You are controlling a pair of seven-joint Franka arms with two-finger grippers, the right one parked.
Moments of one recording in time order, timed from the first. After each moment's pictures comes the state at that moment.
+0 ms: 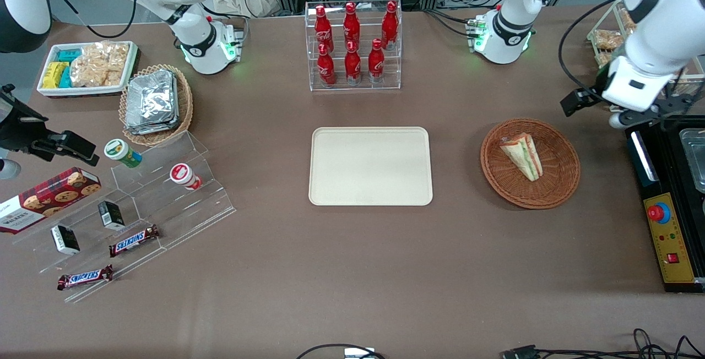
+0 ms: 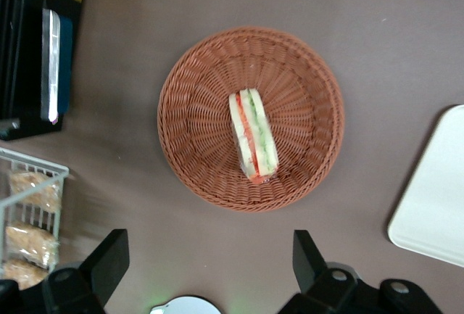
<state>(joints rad) 0.02 -0.29 -0.09 -2.15 0.08 1.75 -0.36</state>
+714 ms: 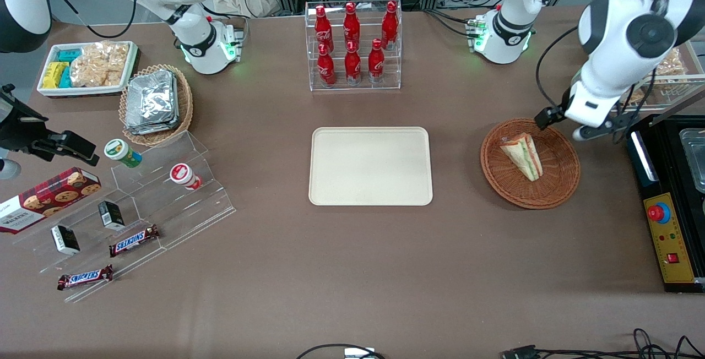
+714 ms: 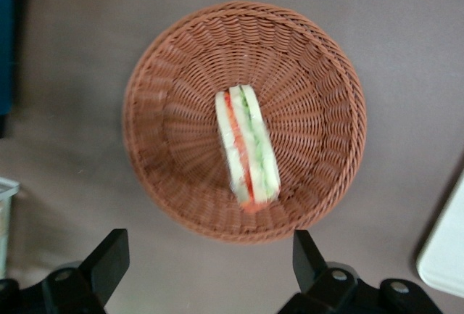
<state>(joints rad) 0.02 -0.22 -0.09 -2.40 0.08 2.10 -0.38</state>
